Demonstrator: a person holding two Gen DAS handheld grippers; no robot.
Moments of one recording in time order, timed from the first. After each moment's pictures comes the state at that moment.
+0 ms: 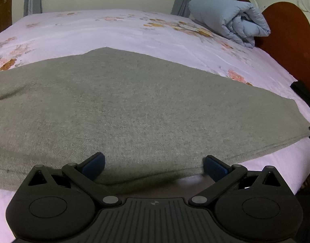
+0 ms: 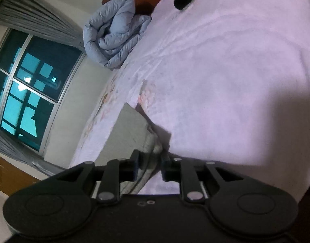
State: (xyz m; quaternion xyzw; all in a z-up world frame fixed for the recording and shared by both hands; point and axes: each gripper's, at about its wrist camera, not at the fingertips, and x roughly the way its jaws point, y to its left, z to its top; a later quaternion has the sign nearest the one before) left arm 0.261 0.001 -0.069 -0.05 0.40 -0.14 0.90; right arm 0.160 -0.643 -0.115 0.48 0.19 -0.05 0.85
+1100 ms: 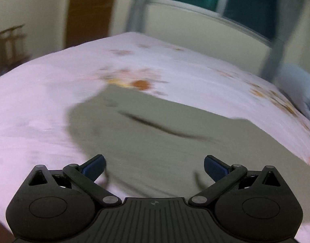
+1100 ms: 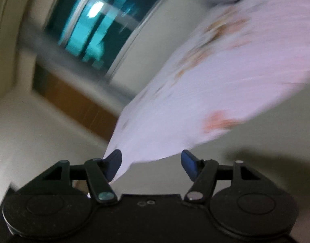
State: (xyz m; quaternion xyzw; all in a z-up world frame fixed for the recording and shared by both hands) left arm 0.224 0.197 -0.043 -0.16 0.31 0.13 0.93; right arm 0.288 -0.445 -0.003 0.37 0.28 0.27 0.84
